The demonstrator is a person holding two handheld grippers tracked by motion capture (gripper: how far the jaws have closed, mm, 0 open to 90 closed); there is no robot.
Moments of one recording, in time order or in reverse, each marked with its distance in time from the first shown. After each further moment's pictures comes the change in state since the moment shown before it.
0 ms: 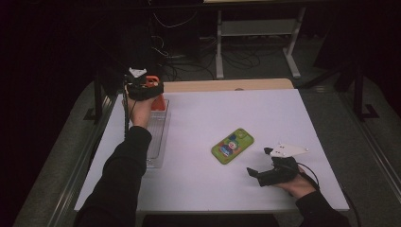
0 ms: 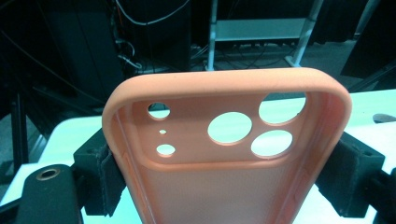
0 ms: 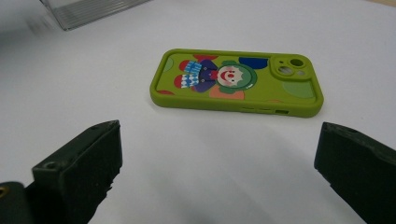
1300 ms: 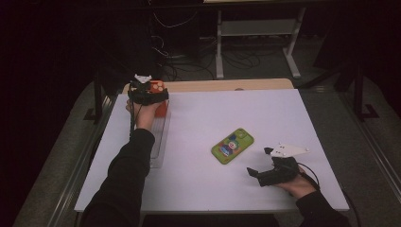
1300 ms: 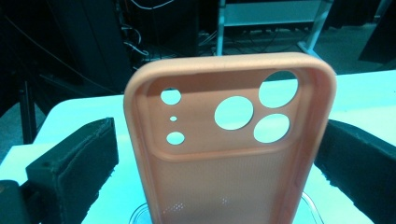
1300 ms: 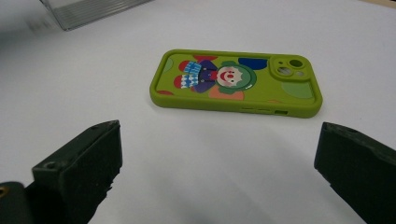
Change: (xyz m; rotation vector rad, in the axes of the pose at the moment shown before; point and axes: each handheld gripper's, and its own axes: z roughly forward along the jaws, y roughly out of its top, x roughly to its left) left arm -0.002 -0.019 0.016 0.051 0.020 0.039; right arm 0.000 0.000 0.000 -0.004 -0.001 -0.003
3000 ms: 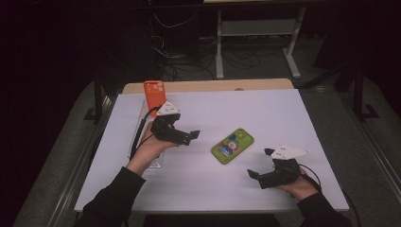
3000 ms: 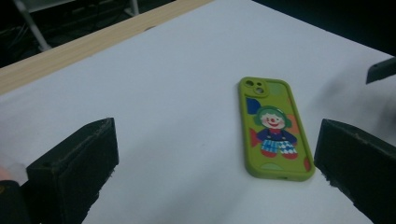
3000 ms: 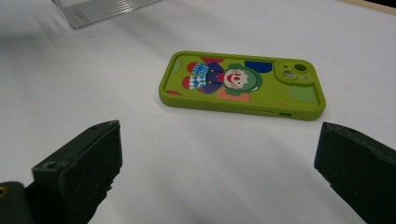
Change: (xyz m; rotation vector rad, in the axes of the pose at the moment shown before) left arm -0.103 -0.035 -0.131 0.096 -0.639 0.272; right arm 0.005 0.001 -0.007 -0.002 0.006 -0.022
